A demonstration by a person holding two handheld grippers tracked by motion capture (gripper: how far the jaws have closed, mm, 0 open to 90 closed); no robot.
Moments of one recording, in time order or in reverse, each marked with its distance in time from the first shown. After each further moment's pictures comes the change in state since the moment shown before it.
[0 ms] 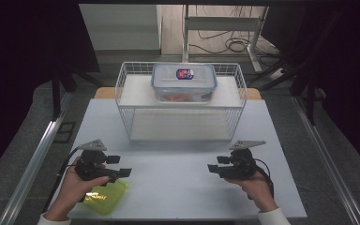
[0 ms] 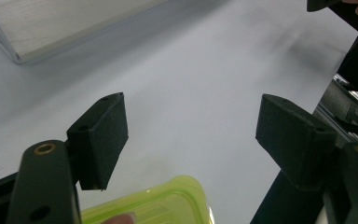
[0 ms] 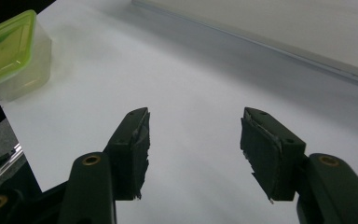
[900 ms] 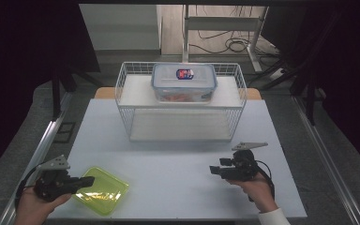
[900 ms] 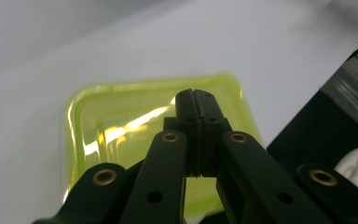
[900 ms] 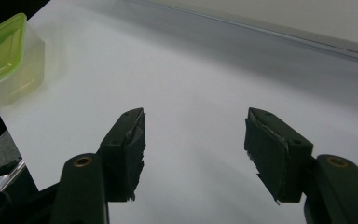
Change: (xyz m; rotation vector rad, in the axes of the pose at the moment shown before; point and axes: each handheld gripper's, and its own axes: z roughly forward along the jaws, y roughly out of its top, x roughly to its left) left arm 0.014 -0.067 -0.067 0.055 0.113 -0.036; right arm -0.009 -0.008 0.003 0.008 -0.003 0.068
